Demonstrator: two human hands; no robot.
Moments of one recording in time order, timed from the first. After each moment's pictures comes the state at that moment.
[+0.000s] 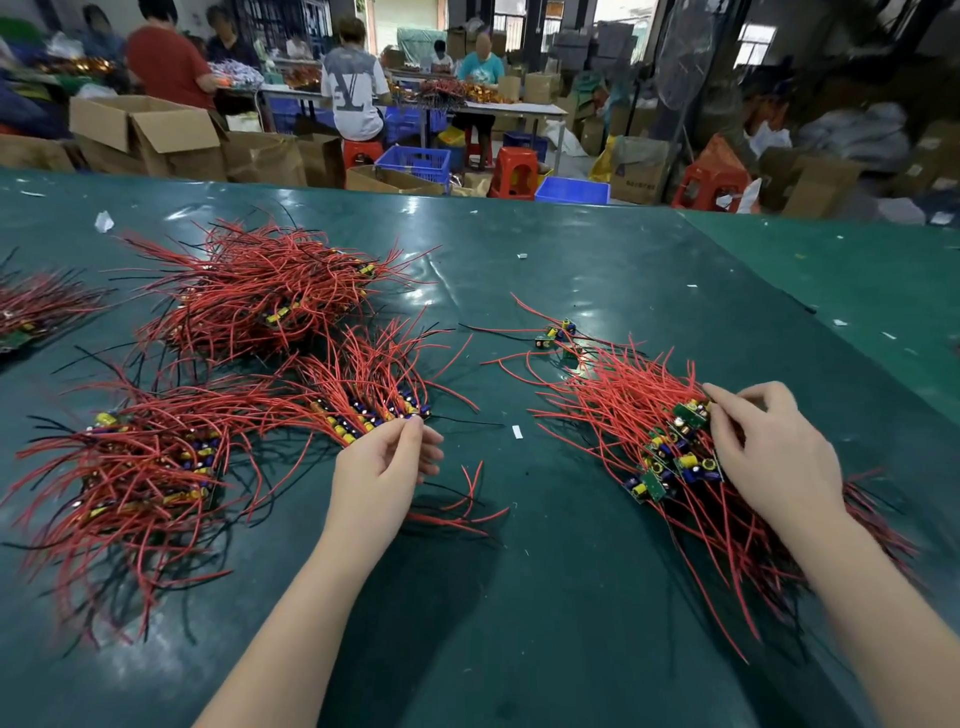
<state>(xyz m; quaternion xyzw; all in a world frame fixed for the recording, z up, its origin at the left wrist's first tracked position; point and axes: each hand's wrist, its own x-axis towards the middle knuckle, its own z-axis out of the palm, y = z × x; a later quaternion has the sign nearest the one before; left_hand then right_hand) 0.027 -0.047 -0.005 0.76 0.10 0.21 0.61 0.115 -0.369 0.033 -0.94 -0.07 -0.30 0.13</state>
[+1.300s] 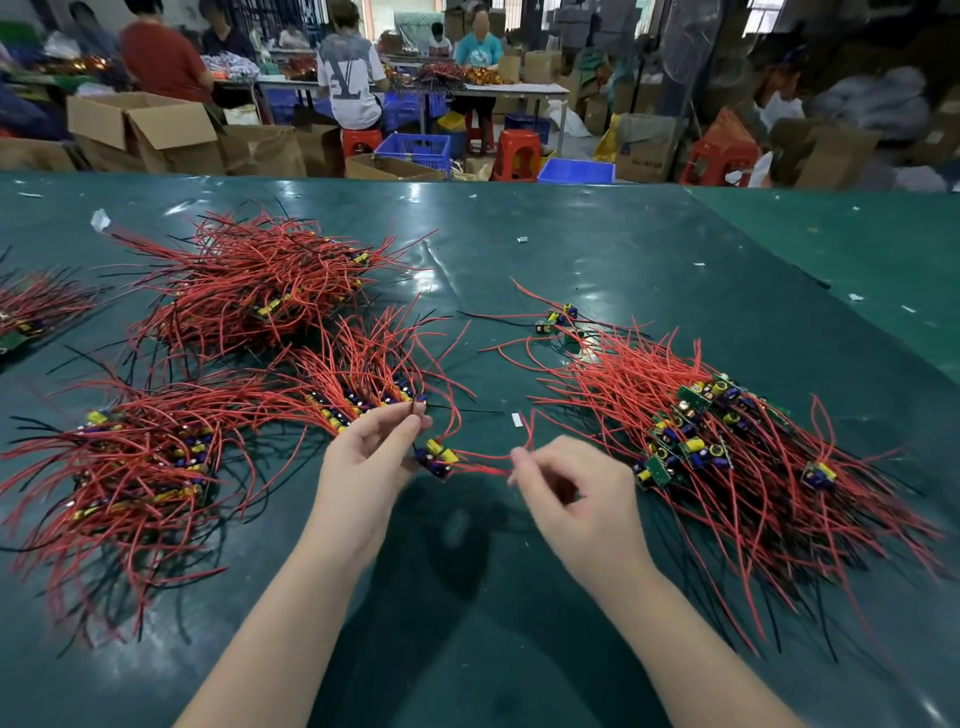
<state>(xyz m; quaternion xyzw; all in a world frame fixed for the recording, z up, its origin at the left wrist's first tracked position) 0.025 -0.057 0.001 0.57 0.15 0.19 0.79 0.043 -0.239 0.001 -0.80 -0.27 -0.22 0.50</state>
